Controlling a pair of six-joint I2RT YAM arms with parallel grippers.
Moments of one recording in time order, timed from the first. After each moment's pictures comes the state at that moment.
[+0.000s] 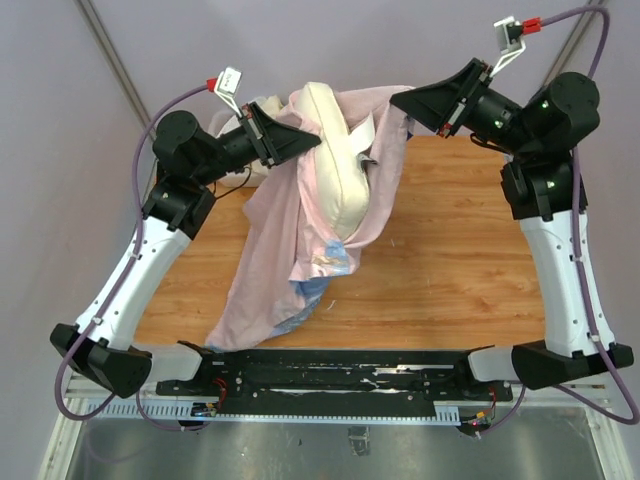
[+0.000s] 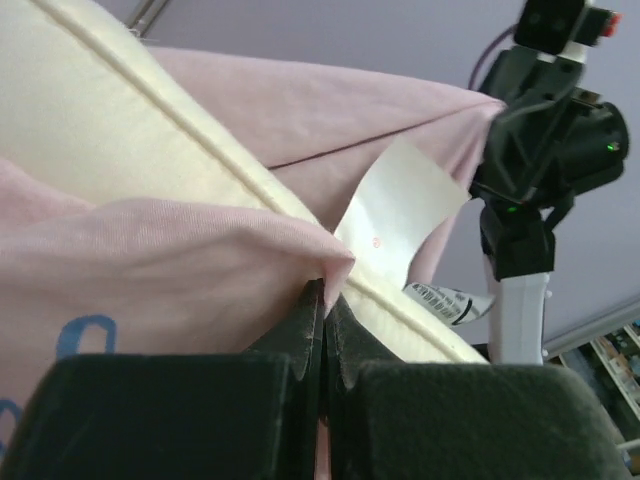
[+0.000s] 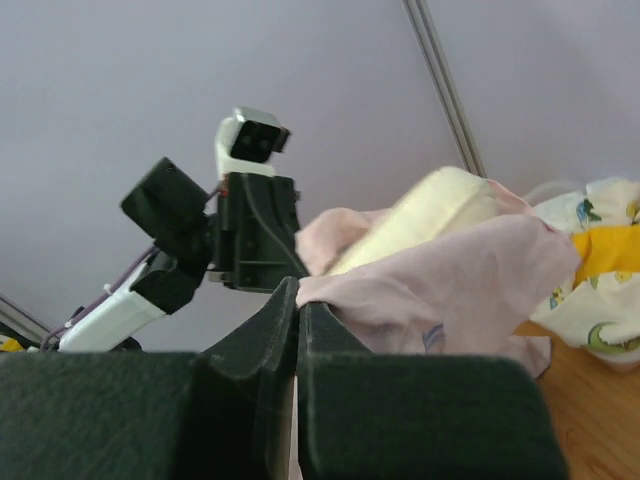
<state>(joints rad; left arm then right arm) -0.42 1.27 1.50 0.01 0.62 -0.95 0.24 1.35 1.83 -0.17 -0.78 0.76</state>
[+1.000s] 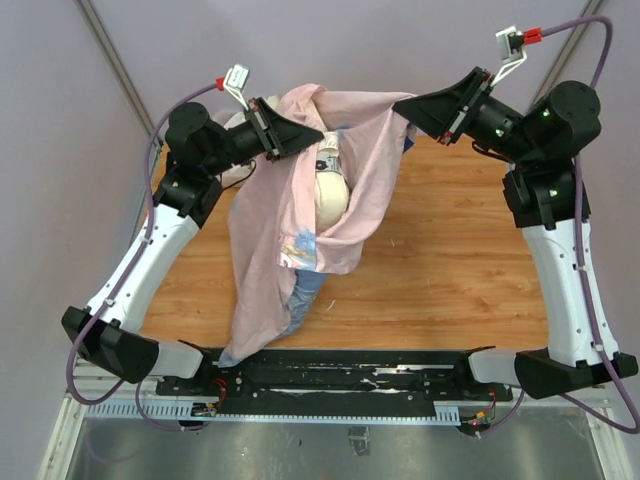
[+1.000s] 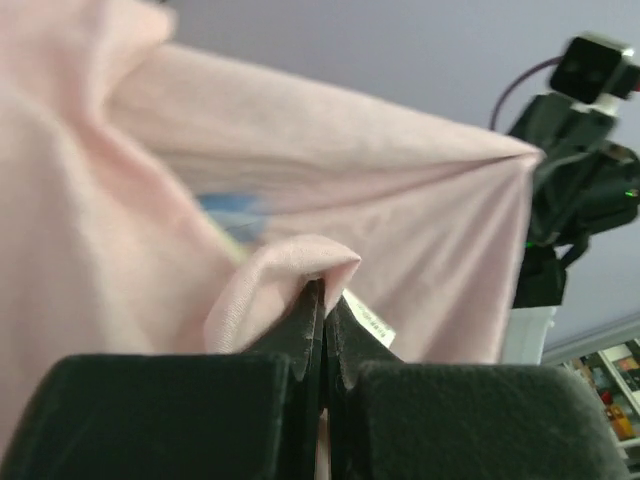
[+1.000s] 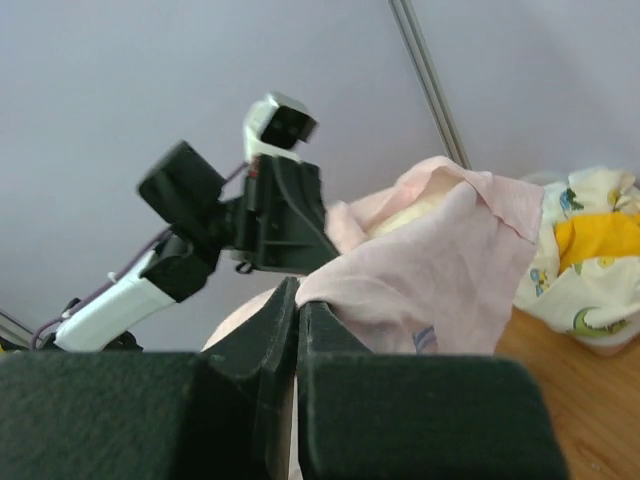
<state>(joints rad) -0.39 1.36 1.55 0.02 0.65 -1.01 0.24 1.31 1.79 -0.19 -0.76 0.72</state>
